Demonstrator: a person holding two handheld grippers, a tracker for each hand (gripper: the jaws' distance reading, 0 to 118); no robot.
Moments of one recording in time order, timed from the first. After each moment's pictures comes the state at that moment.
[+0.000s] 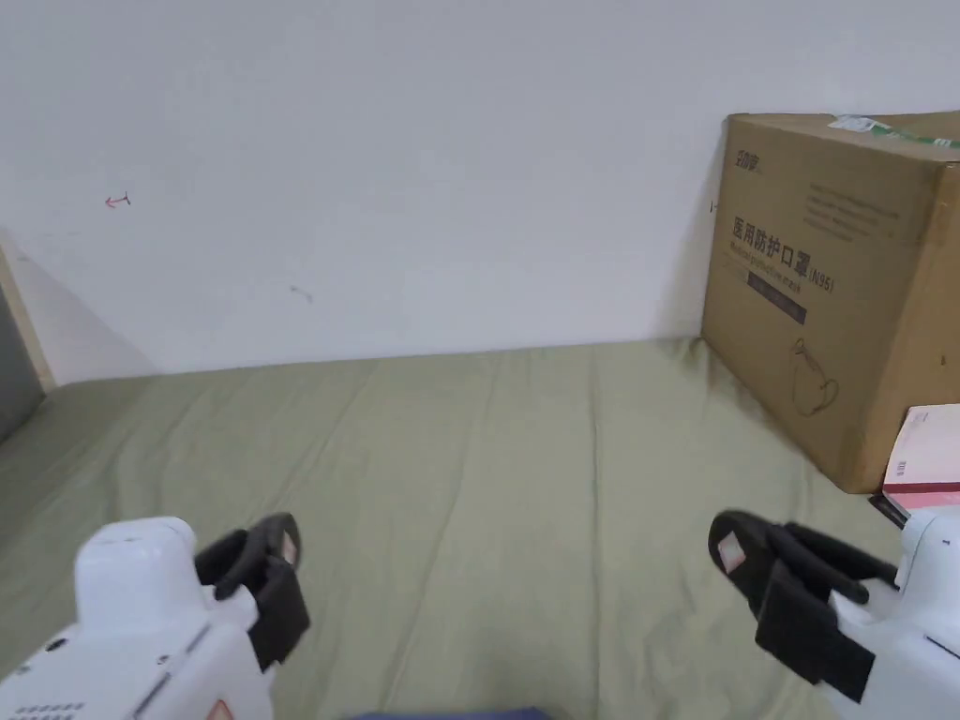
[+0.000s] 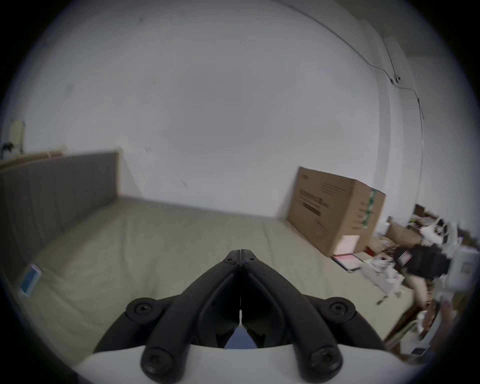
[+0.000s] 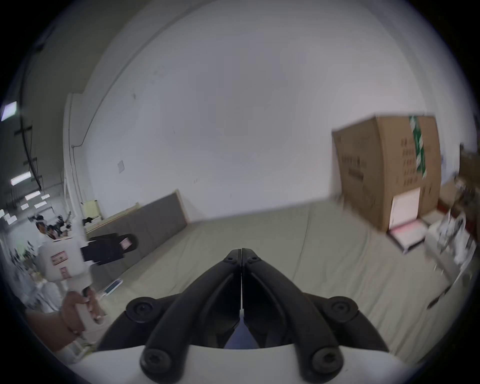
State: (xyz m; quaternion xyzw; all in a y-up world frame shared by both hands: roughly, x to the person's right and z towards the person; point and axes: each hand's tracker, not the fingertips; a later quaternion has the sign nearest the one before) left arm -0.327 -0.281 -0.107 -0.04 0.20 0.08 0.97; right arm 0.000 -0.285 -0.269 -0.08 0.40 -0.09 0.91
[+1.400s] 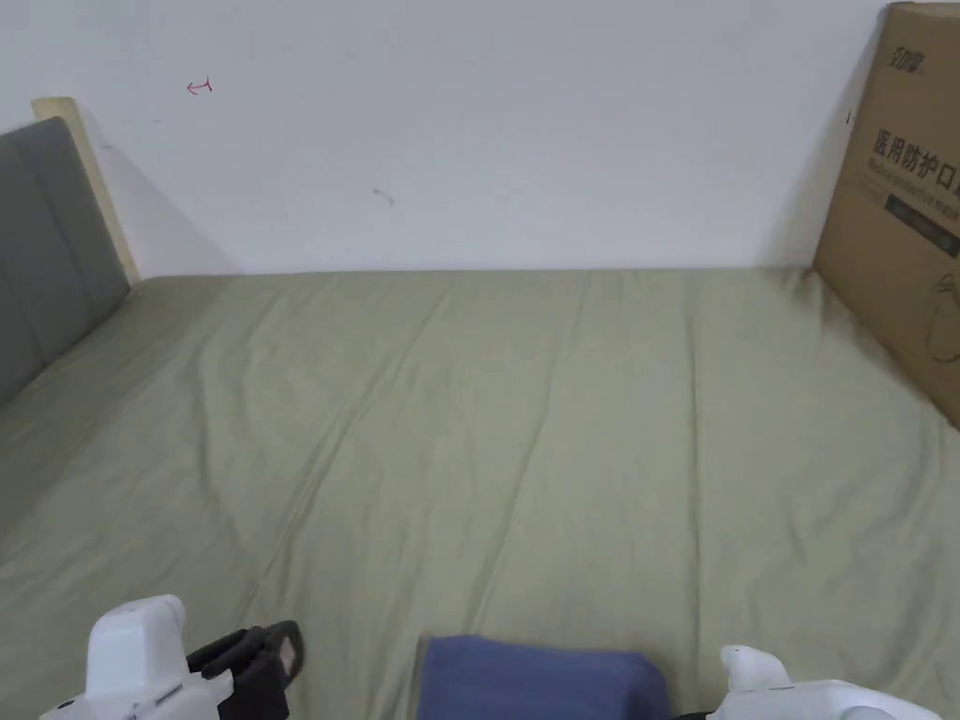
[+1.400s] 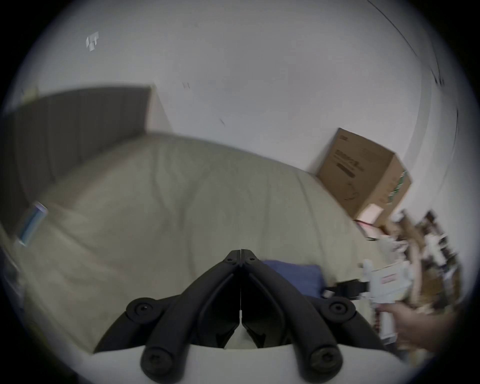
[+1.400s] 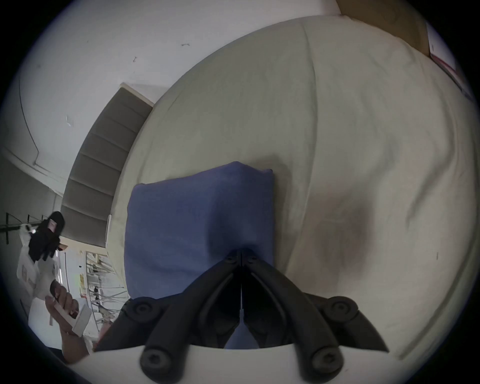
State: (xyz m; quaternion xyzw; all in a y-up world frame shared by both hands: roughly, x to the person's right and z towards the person) left arm -0.439 -0.398 -0.085 -0.23 0.15 0.27 0.92; right arm -0.120 -0.525 -0.369 -0.57 0.39 -0.07 0.72
